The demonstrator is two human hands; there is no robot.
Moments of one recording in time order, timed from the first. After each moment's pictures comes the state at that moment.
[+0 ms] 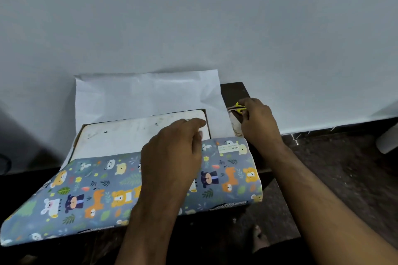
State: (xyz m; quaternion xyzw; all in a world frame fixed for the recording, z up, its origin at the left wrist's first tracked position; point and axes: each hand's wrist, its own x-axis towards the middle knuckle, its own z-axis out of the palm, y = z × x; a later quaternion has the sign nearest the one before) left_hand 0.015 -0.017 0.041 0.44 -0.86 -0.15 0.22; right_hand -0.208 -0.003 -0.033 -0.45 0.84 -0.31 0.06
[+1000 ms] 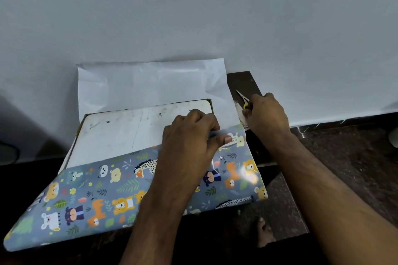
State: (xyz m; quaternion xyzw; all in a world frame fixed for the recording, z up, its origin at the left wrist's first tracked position) left_hand 0.004 -0.025 0.014 0.35 -0.89 -0.19 0.23; right_hand -0.212 -0.011 -0.040 -0.43 0.89 -0.16 0.03
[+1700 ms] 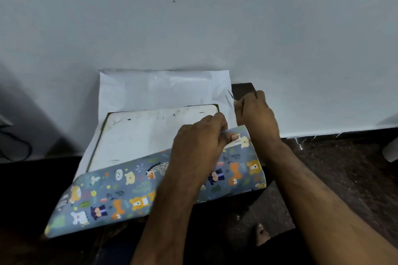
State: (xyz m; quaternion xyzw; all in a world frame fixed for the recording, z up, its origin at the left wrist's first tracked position) left_hand 0.013 -0.003 0.048 0.37 -0.89 -0.20 0.16; right_hand -0.161 0.002 -0.005 -0.47 0.84 -0.26 -0.06
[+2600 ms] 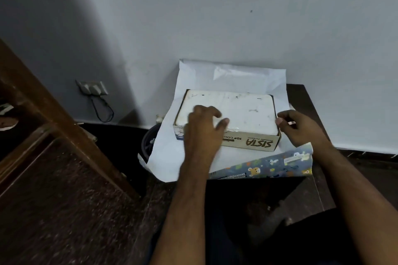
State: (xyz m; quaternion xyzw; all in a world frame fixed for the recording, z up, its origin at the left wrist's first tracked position) left_hand 0.148 0.027 0.035 0.55 -0.74 -0.22 0.33; right_hand -0.106 0.077 0.011 -0.53 0.76 -0.33 0.17
